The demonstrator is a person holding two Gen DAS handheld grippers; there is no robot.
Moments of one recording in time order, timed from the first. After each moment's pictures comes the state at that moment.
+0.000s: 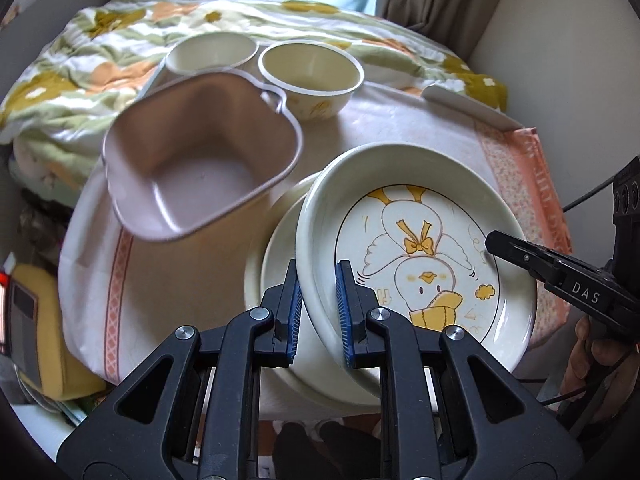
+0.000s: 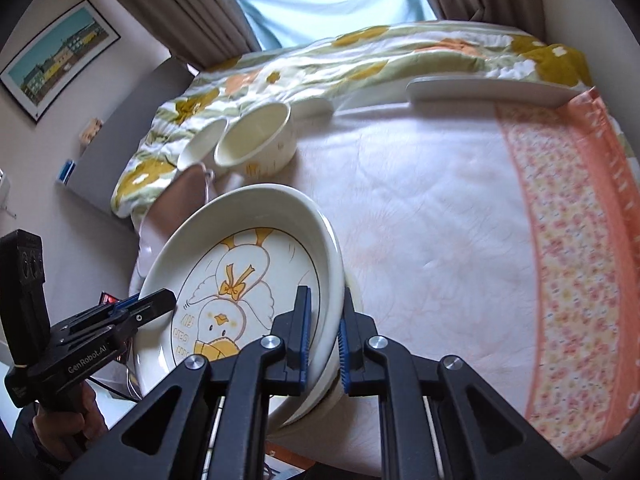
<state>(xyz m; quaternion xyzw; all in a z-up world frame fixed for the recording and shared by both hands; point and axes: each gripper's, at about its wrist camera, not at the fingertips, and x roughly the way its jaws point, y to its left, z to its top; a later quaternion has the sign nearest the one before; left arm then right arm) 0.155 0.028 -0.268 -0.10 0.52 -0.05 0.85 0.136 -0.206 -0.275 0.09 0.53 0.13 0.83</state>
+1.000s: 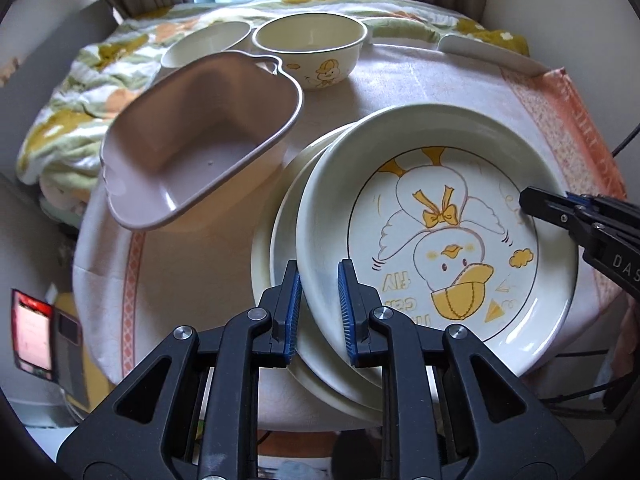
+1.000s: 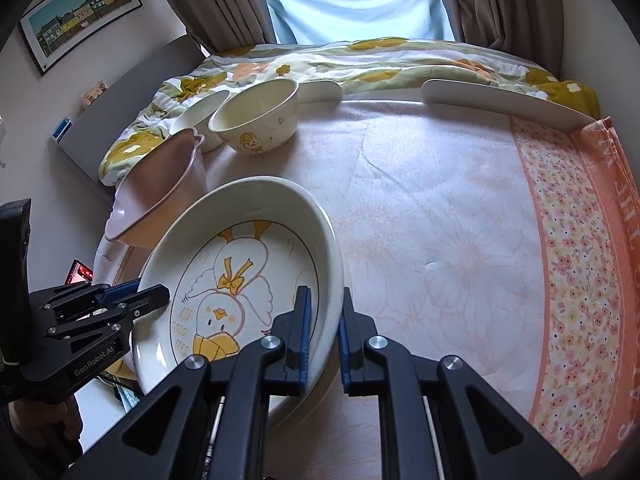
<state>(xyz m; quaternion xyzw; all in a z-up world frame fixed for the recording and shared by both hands) 0.159 -0.007 -0.301 0.03 0.52 -0.01 0.85 0.132 -0.191 -0.299 0.01 0.51 0.13 0.85</state>
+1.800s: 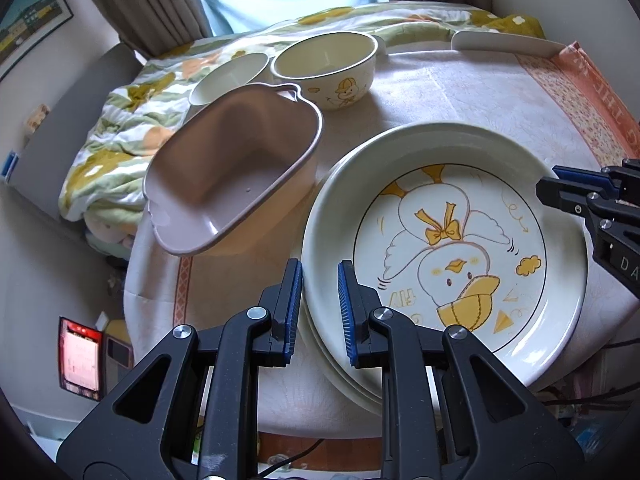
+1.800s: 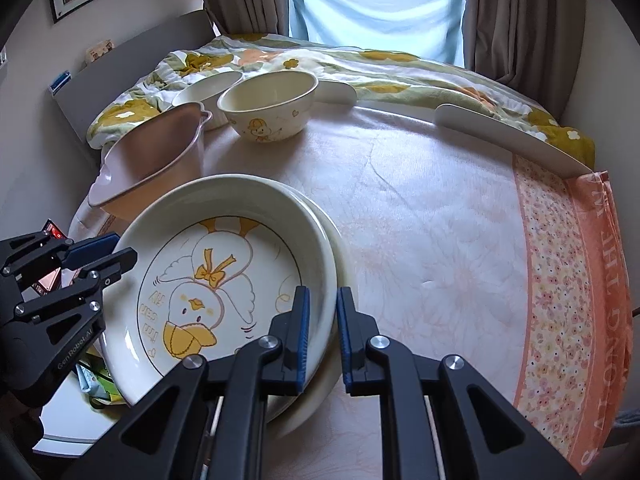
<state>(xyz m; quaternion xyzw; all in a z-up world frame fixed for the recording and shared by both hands) 0.153 -0.017 -0.295 0.11 0.49 0.04 0.87 0.131 -0.169 -0.303 -0.09 0.50 0.12 0.86</state>
